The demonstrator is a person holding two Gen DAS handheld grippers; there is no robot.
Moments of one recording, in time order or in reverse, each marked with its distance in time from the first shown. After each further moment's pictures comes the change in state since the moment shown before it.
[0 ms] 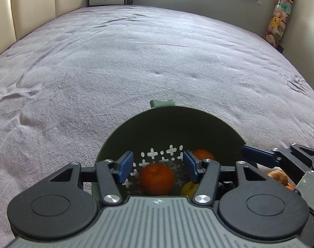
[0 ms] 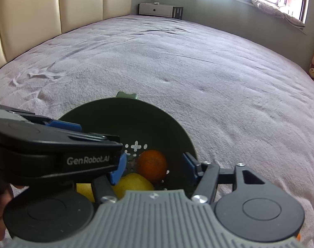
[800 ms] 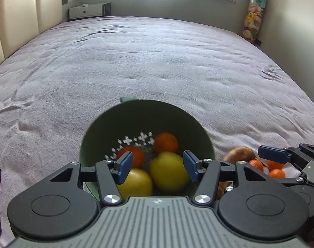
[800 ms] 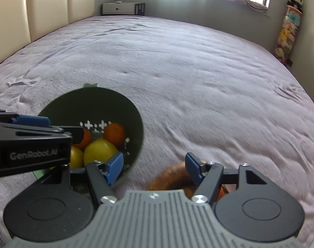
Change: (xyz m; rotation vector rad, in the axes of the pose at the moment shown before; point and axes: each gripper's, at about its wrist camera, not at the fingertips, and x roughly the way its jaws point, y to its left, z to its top) left arm -0.058 -0.035 -0.029 0.105 -0.031 -0.079; right arm -0.074 -0.031 -0.040 0.144 0.046 -0.163
